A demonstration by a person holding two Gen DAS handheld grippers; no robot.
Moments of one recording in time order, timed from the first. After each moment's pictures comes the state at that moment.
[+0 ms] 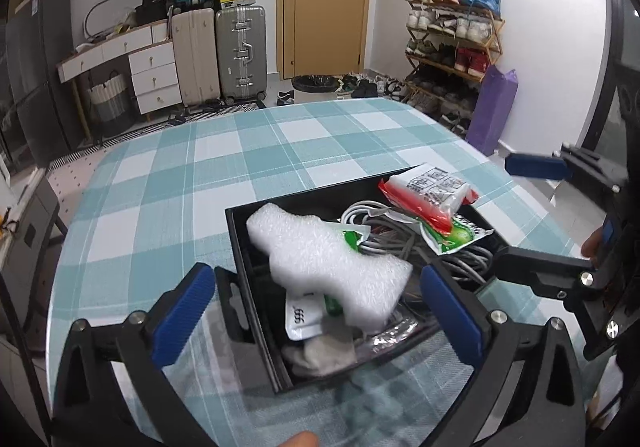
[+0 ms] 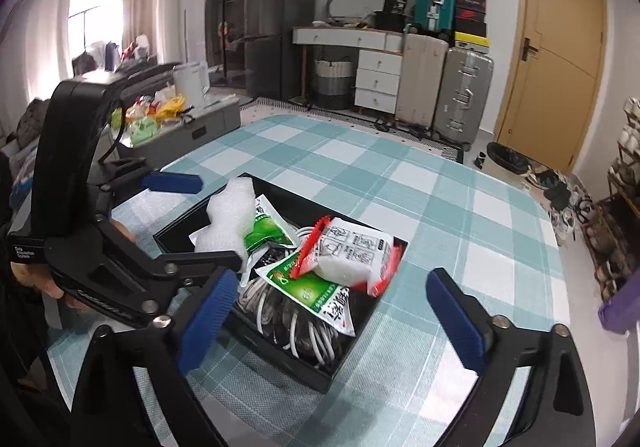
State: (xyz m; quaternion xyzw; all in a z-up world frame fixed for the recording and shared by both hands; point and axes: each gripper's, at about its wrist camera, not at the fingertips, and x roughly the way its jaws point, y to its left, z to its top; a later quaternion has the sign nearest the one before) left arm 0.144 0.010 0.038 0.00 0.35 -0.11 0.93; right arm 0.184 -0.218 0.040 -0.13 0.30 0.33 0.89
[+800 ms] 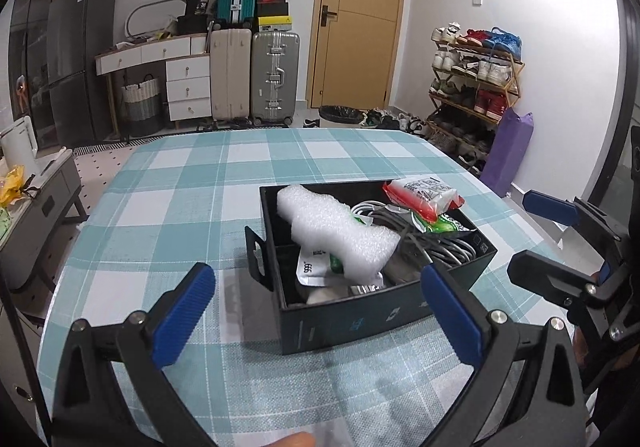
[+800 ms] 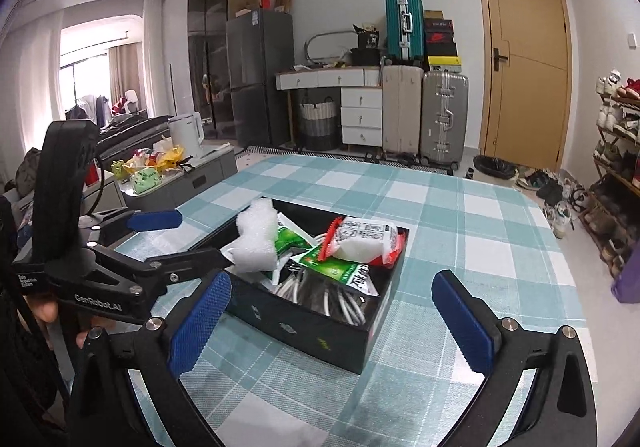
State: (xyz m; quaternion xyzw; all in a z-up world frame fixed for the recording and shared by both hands) left arm 0.090 0.017 0.035 -0.04 0.29 -0.06 0.95; right arm 0.130 -0.237 0.036 -0.07 0.24 0.32 0.92
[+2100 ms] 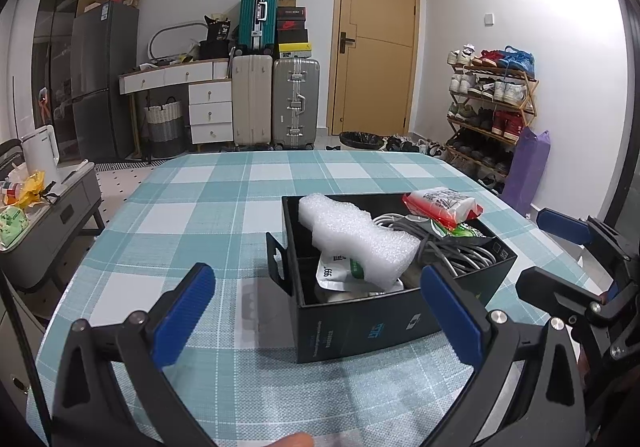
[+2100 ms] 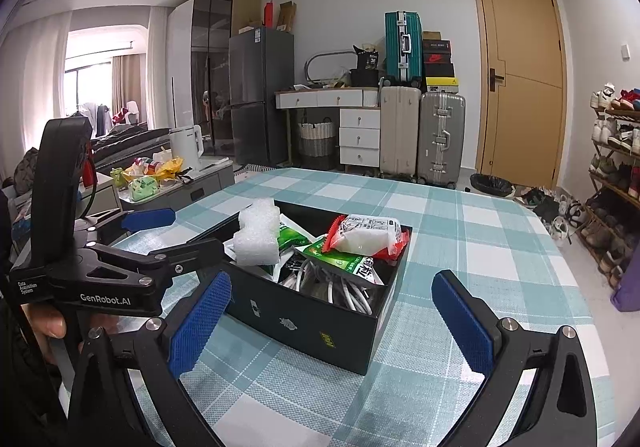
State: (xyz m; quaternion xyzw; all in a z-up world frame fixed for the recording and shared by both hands) left arm 0.083 0.020 0.023 -0.03 0.24 -0.01 0.97; right arm 0.117 -0.238 0.016 -0.06 0.19 0.31 0.93
